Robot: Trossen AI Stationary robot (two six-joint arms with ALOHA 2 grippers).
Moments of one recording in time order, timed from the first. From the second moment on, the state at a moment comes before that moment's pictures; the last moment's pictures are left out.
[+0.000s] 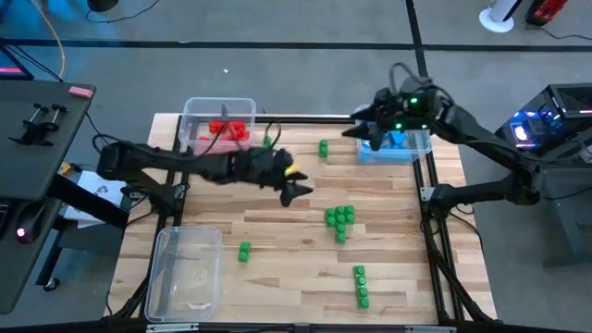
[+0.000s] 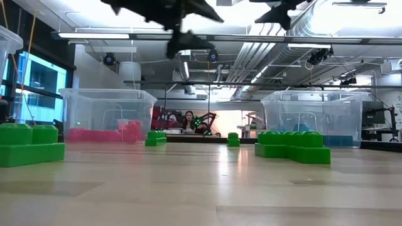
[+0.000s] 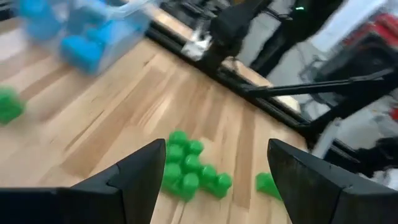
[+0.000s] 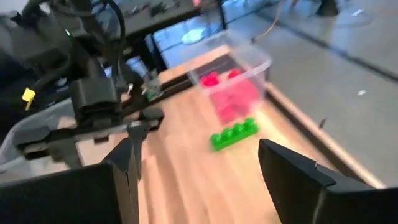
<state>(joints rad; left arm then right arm) 0.05 1.50 1.04 0.07 0.01 -0.52 -0.53 1.13 1.26 -0.54 -0.31 0.15</state>
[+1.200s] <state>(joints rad) -0.24 1.85 1.41 -1.38 0.07 -0.71 0.30 1.30 1.26 -0.40 0.21 0.58</state>
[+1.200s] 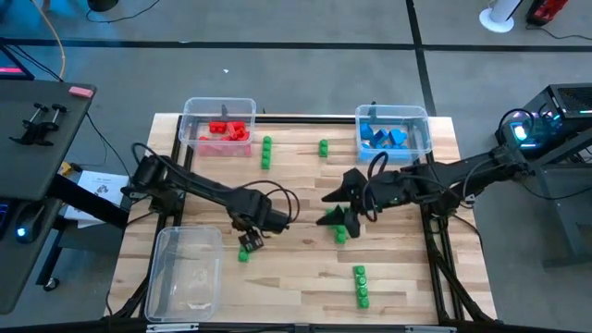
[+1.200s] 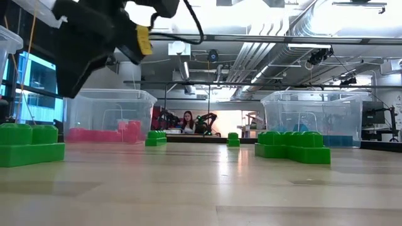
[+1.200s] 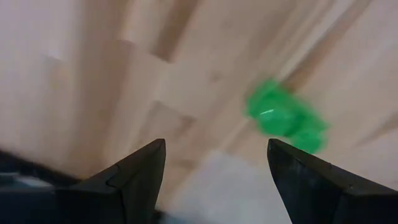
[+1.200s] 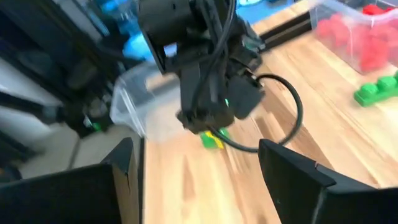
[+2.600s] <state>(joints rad) -0.29 2.04 1.40 -1.11 0.27 -1.33 0.31 1.30 1.26 -0.65 0.15 0.33</state>
